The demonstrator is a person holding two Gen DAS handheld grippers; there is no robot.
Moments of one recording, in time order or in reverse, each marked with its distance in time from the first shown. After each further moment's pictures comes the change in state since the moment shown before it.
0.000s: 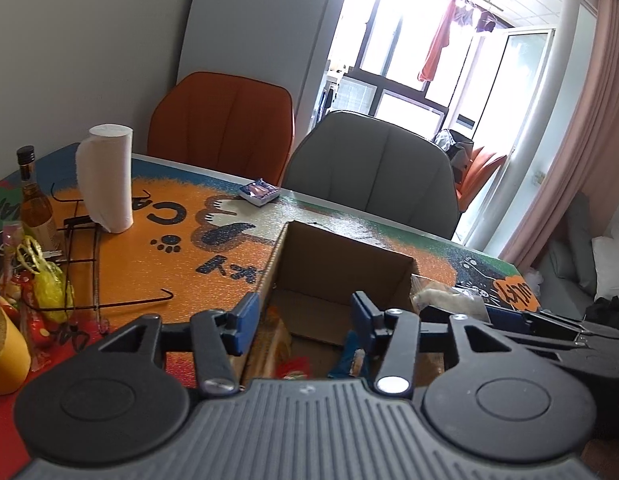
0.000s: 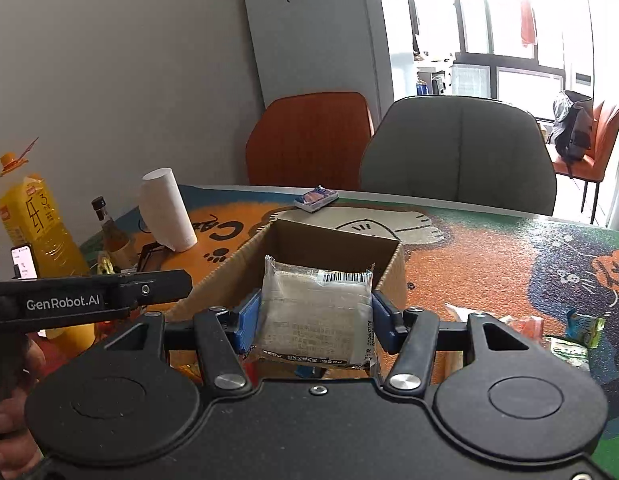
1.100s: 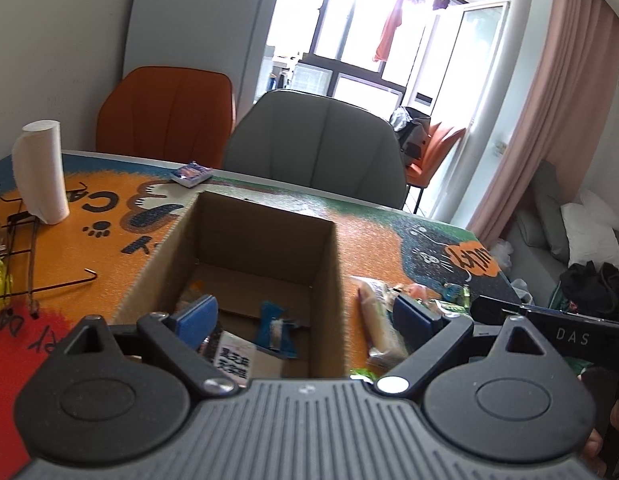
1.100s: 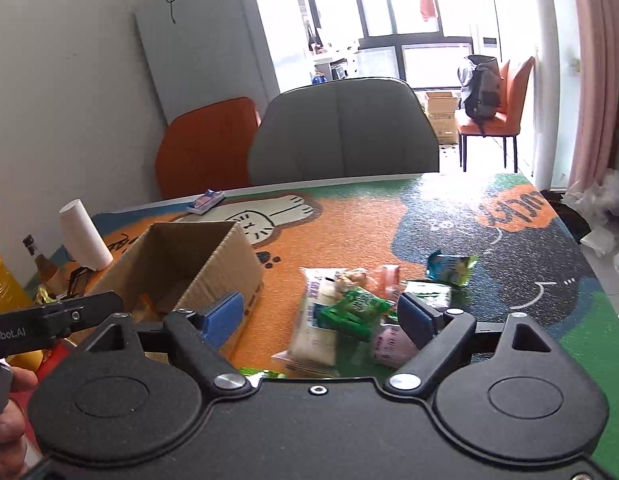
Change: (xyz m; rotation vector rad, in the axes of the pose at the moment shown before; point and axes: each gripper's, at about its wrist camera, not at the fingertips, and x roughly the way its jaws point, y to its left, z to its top) left arm 0.013 -0.070 -0.032 0.092 0.034 -0.108; right arm -0.056 -0.097 -0.034 0.196 -0.008 -0.204
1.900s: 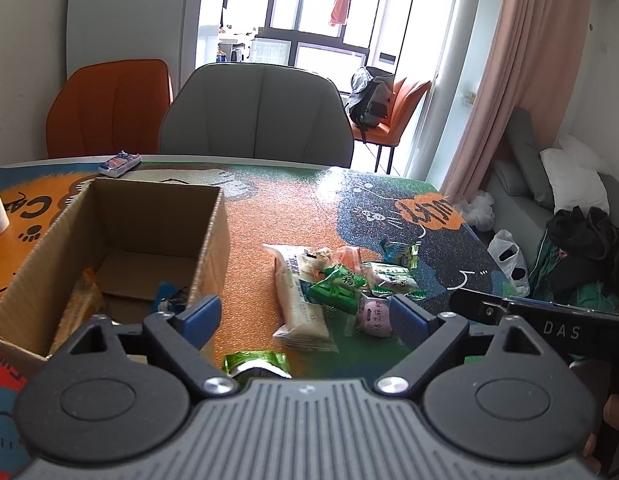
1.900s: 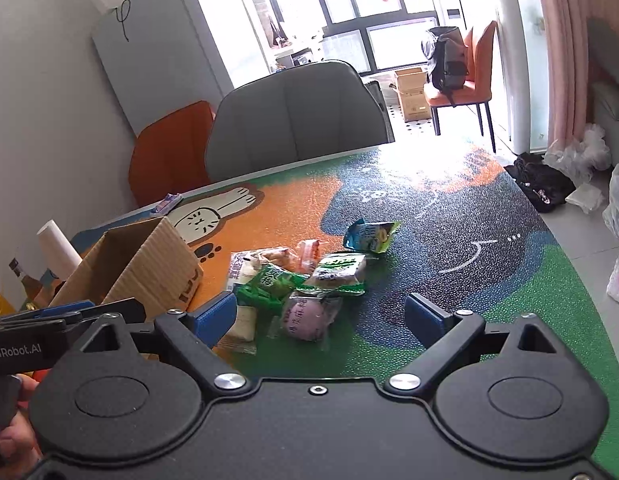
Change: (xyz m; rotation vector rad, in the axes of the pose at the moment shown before) left arm 0.041 -0.092 -0.016 0.127 0.087 -0.029; right arm -0.001 -0.086 -0.019 0.126 0.028 0.000
